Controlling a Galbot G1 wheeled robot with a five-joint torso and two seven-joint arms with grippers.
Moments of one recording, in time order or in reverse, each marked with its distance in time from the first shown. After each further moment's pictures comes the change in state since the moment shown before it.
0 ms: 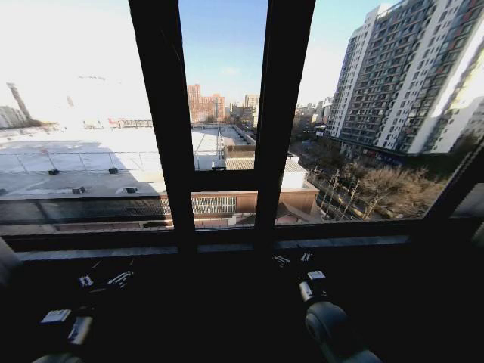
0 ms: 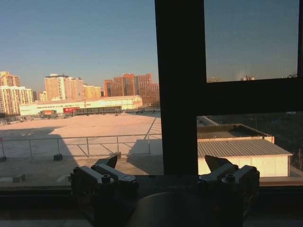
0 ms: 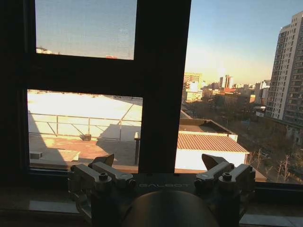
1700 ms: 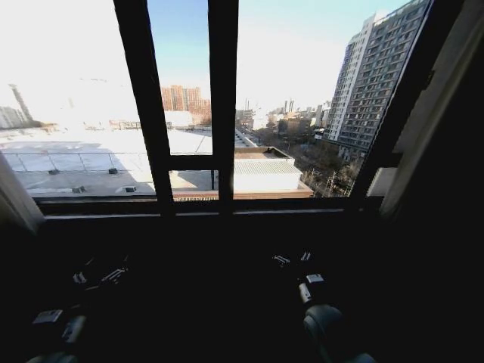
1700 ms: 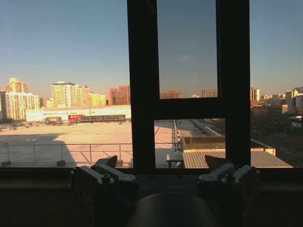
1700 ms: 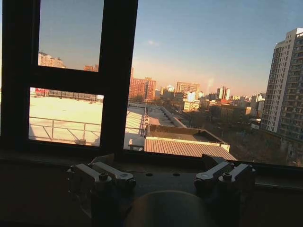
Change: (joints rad) left arm -0.021 -0.002 -0.024 0.010 -0.031 -0.043 -0.002; right arm -0.007 0.020 -0.002 -0.002 -0.072 0.052 -0.004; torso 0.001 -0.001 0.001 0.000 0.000
